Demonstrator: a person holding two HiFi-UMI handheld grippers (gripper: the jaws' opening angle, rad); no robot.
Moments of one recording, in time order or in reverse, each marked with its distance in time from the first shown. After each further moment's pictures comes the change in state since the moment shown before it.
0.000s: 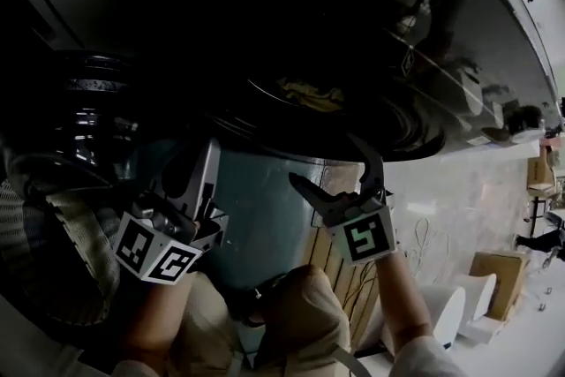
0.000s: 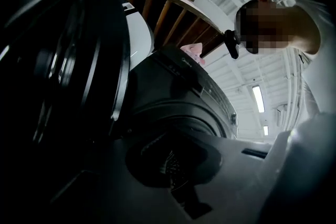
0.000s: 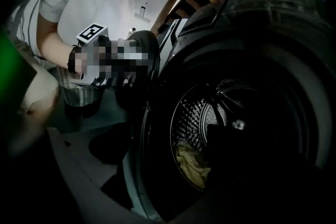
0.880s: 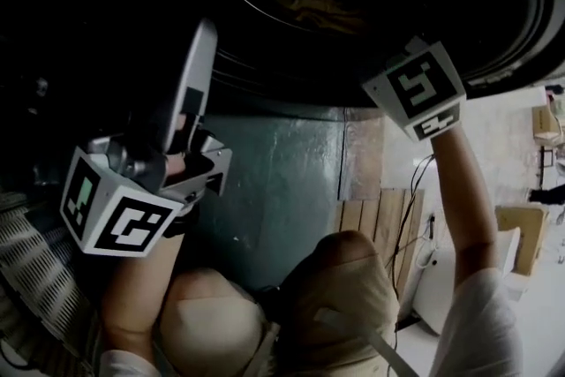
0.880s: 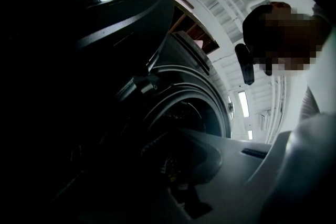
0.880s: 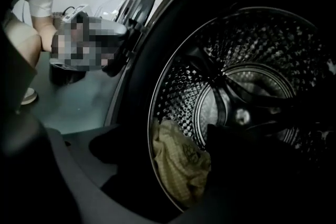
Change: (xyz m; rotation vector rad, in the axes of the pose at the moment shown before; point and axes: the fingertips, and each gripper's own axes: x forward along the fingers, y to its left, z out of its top) left arm 0.020 0.064 -0.090 -0.035 -0.066 -0.178; right arm 0.122 -0.045 -0.095 -0.143 0.079 -0.067
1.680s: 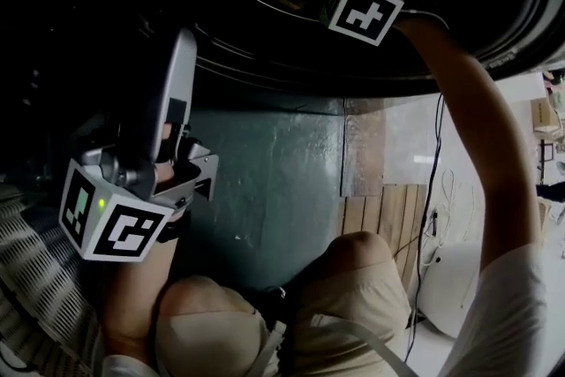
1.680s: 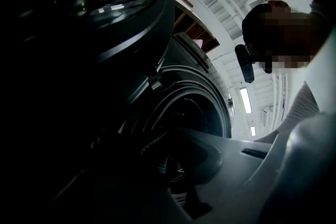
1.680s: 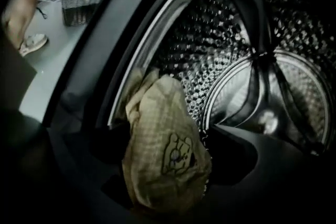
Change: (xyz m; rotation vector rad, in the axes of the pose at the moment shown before) left arm -0.019 0.016 -0.030 0.009 0.024 0.029; right arm 0.102 -0.021 -0.101 -0.354 0.489 0.187
